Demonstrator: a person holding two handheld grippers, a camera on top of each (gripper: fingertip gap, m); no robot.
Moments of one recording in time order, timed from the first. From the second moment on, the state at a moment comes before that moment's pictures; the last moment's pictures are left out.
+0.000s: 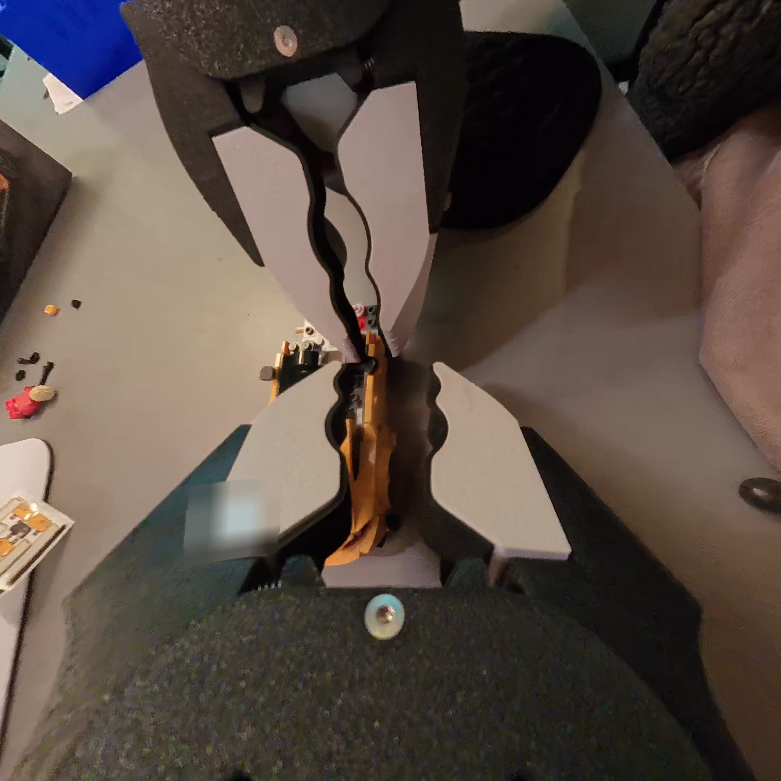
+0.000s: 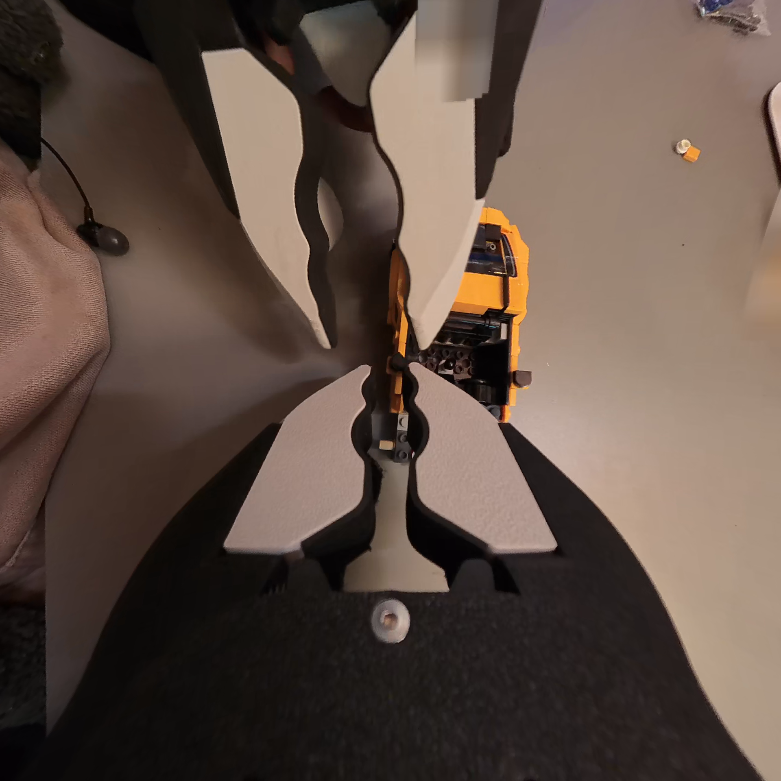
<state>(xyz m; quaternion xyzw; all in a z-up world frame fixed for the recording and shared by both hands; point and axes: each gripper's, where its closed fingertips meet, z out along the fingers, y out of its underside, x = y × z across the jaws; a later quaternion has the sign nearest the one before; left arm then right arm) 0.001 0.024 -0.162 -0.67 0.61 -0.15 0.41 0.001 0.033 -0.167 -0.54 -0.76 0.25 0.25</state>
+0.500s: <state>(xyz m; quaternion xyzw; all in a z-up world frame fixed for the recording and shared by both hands) 0.001 0.019 -0.176 -0.64 0.66 -0.03 0.38 0.004 0.032 -0.168 -0.54 -0.76 0.26 0.25</state>
